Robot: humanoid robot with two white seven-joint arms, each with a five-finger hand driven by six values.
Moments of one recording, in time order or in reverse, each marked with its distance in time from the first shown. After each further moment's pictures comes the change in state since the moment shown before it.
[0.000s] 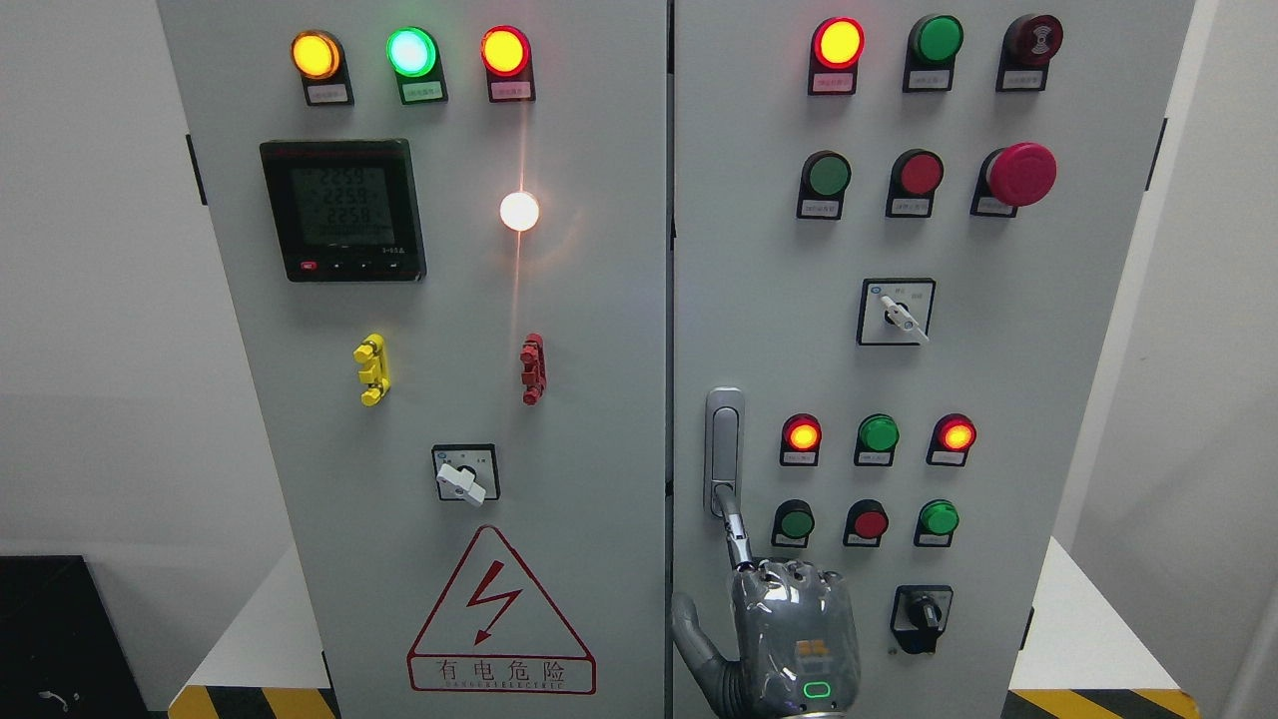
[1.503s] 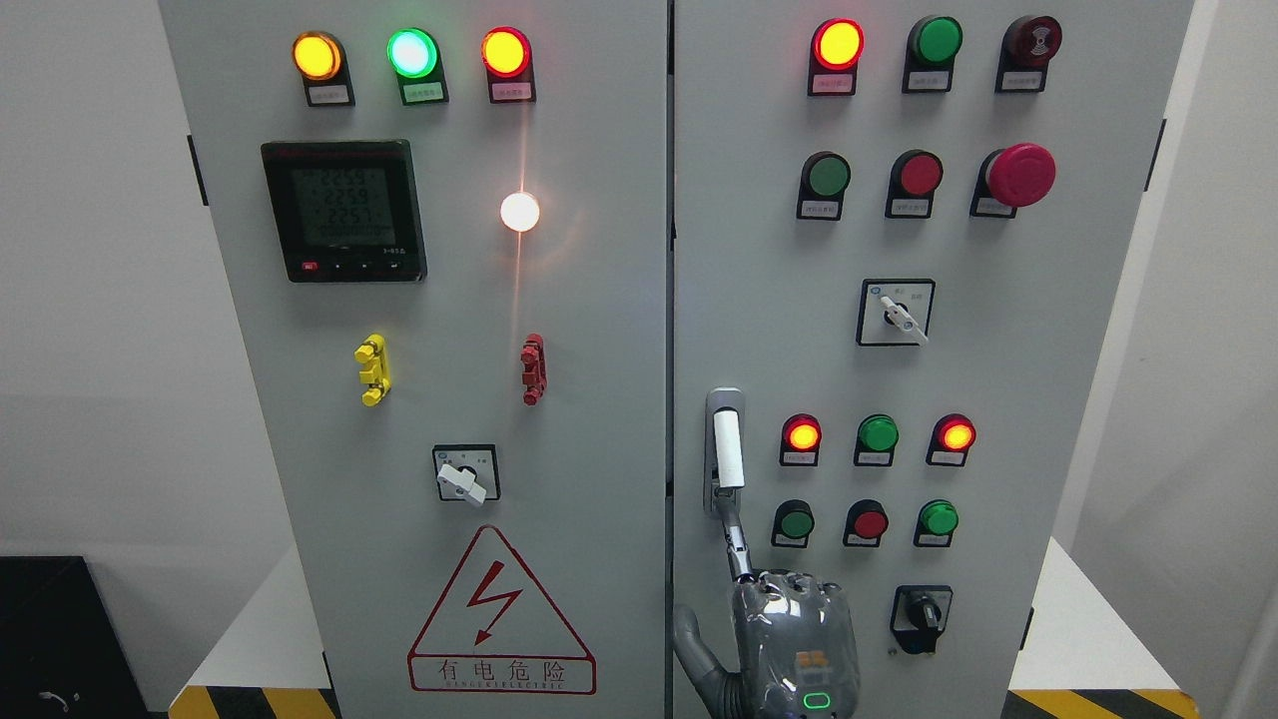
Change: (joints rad) left arm 0.000 0.000 0.000 0.000 0.000 0.000 0.000; right arm 0.014 -0.004 0.000 0.010 0.000 0.000 0.000
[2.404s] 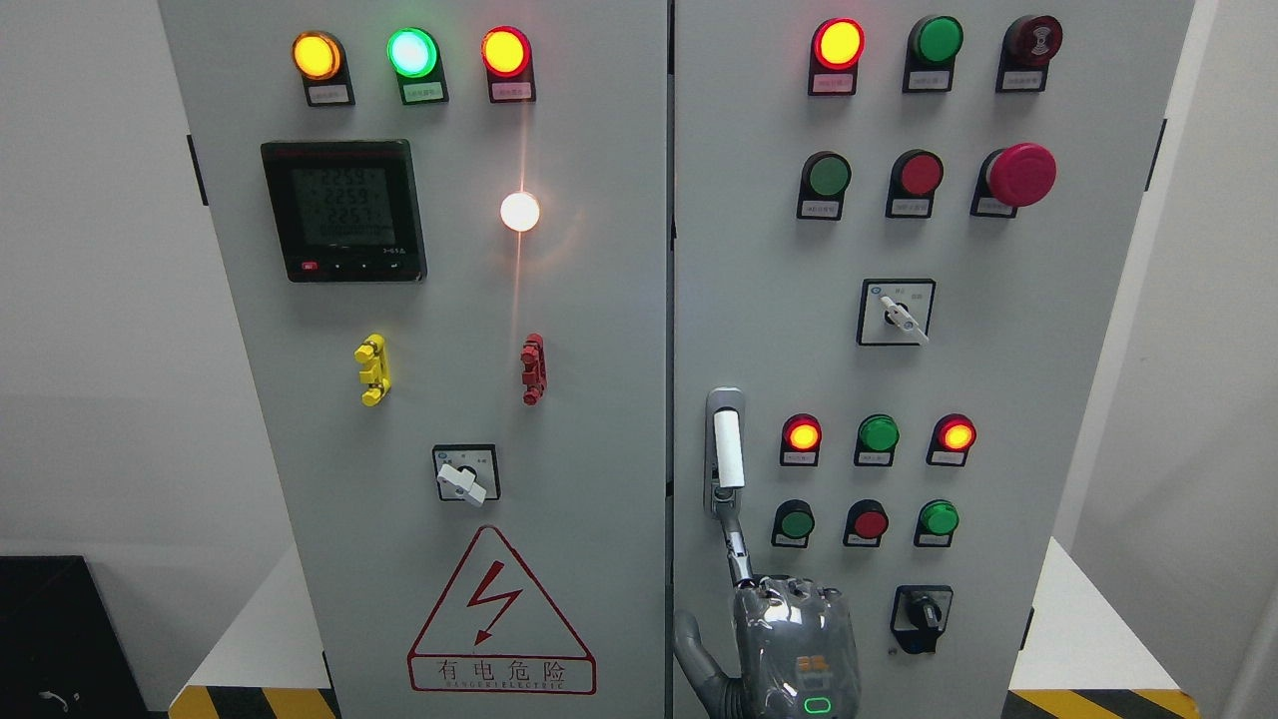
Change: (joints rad) left arm 0.000 0.000 0.000 0.000 0.000 0.000 0.000; right arm 0.007 -0.002 -0.001 0.000 0.000 0.000 0.008
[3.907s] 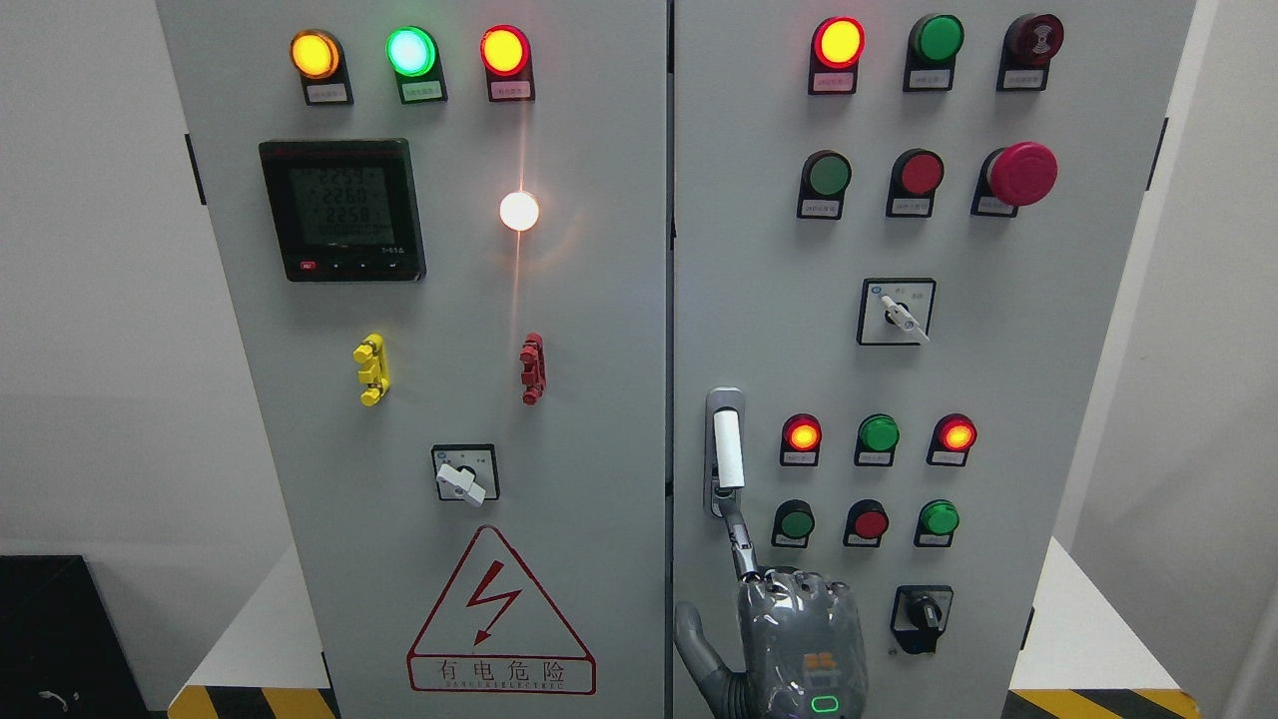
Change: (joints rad) left arm 0.000 0.000 0.000 0.000 0.000 -0.001 0.000; right arm 0.008 -0.004 0.004 -0.055 -0.006 -0.008 -0.018
